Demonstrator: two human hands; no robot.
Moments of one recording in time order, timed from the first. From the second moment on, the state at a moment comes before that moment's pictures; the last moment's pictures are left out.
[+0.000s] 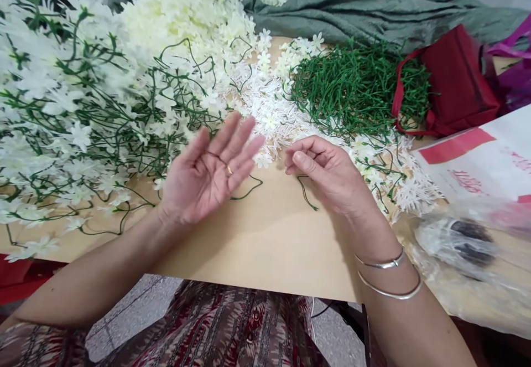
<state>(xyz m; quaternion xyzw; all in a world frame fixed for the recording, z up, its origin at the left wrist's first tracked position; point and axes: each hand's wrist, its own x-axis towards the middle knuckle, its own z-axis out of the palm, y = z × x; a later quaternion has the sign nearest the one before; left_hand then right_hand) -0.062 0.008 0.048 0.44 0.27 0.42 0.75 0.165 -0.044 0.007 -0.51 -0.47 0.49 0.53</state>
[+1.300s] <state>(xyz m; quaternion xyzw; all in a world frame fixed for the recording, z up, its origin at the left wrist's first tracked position) -0.058 -0.008 0.024 0.72 0.29 0.37 0.51 0.142 -0.057 0.020 -0.51 -0.52 0.45 0.52</state>
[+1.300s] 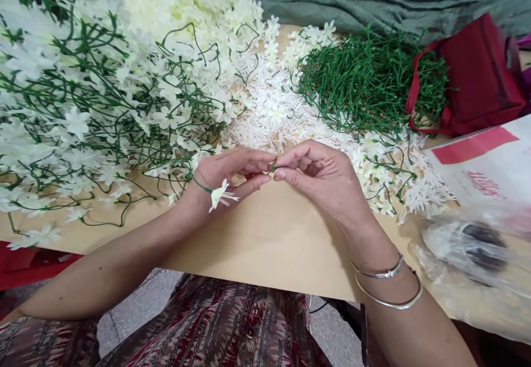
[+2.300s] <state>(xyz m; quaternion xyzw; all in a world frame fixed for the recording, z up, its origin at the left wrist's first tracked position) -0.024 0.008 0.015 0.49 0.35 0.53 0.60 0.167 -0.025 -0.018 -0.56 -0.51 0.23 0.61</state>
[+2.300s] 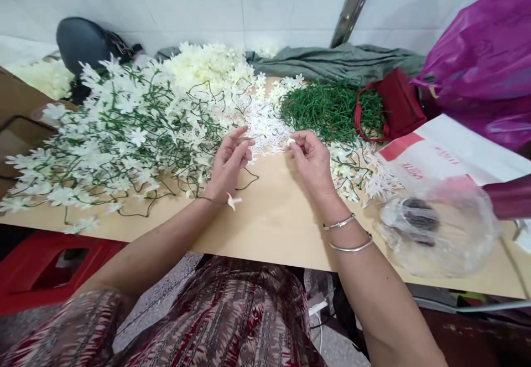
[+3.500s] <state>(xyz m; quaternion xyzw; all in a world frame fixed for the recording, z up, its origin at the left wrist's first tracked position) -0.020 0.016 -0.010 0.75 0.31 0.47 0.34 0.173 -0.029 -0.011 -0.47 -0.45 0.48 0.59</state>
